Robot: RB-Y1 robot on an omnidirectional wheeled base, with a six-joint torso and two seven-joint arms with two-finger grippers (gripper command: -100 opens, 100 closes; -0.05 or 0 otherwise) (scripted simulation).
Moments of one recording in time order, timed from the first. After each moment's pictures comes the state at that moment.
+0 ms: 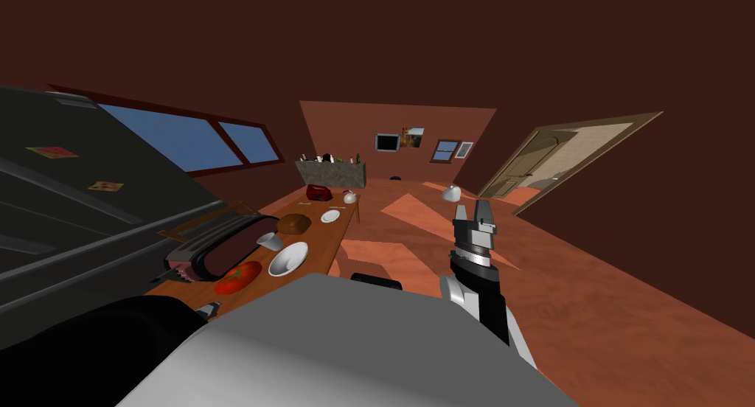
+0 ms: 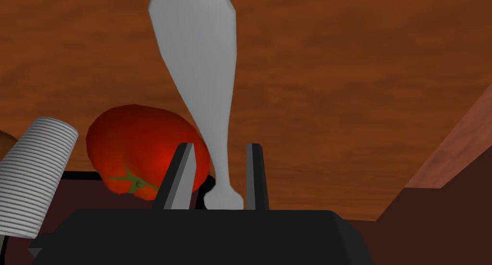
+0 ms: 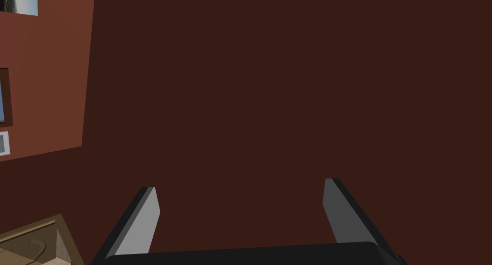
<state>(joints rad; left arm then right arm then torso) 0.76 1.38 -0.54 -1.24 0.60 0.03 0.42 0.52 0.02 -0.04 -2.36 0.06 -0.50 0.11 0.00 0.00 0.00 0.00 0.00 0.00</state>
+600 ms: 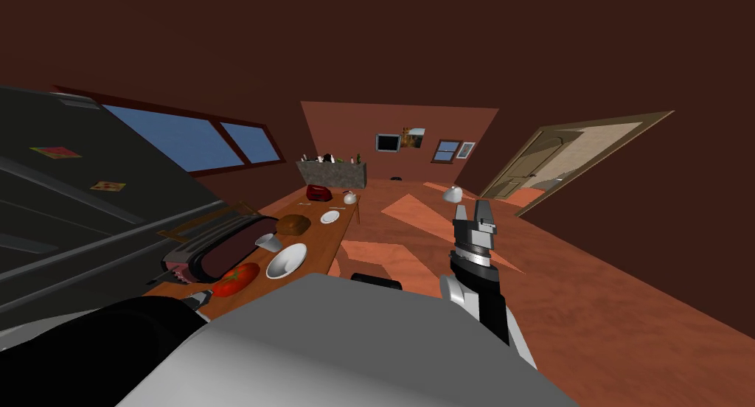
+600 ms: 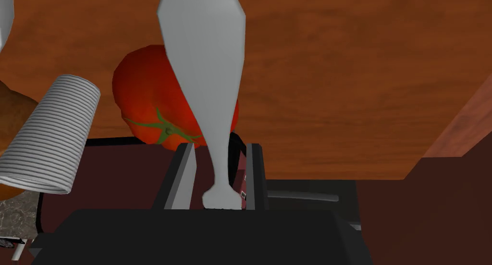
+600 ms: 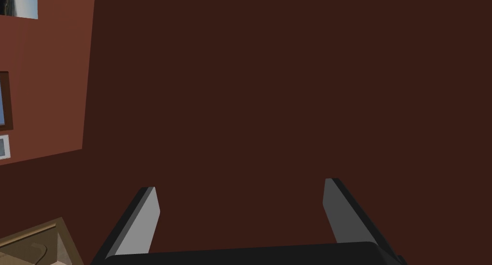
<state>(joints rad) 0.80 1.50 -0.50 -1.25 0.60 0.02 0.43 0.52 0.02 -0.04 -2.36 0.06 -0.50 0.11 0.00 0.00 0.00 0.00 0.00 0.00</state>
